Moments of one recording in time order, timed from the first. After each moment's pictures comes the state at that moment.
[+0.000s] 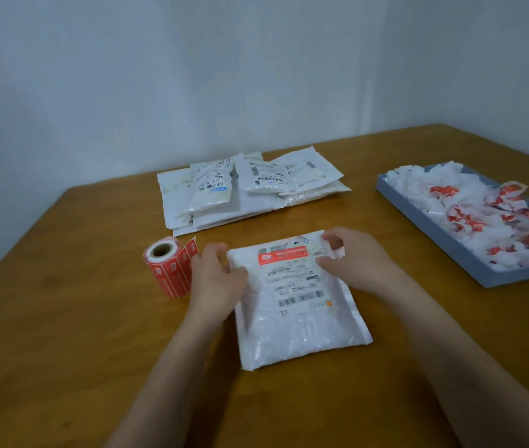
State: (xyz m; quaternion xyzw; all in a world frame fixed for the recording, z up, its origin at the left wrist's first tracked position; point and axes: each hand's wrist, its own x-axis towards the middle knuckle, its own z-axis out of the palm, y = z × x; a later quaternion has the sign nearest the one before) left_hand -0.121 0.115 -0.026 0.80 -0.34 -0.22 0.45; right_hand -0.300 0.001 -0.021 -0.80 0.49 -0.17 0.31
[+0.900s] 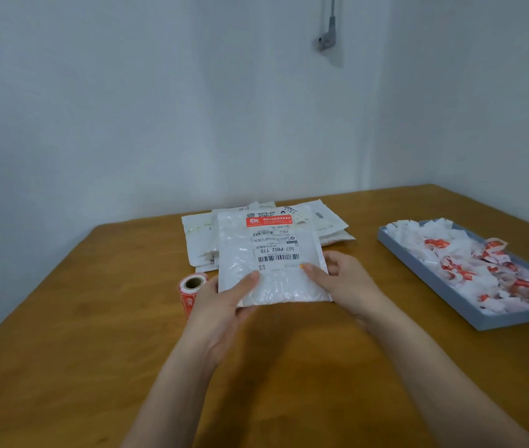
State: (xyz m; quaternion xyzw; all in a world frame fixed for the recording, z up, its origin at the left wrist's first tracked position) left_hand -0.119 0.160 0.022 0.49 -0.26 -0.45 0.70; right_hand -0.274 0.043 0.019 -0.65 0.37 -0.35 0.57
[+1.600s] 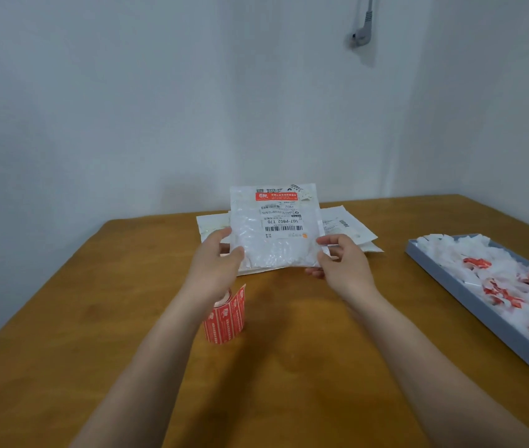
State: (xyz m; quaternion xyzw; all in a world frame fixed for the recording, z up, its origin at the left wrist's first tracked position) left_hand -0.042 0.120 0.053 0.71 -0.38 -0.21 0.56; right_hand -0.202 0.007 0.020 -0.63 0.42 -0.43 0.49
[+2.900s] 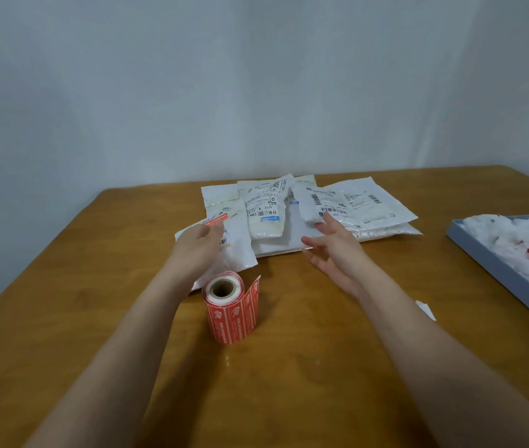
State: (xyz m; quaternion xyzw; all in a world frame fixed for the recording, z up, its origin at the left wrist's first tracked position) left_hand 0.044 0.076 0.008 0.79 -0.34 -0.22 0.45; right_hand -0.132 -0.058 -0.024 -0.46 0.35 -0.37 0.73
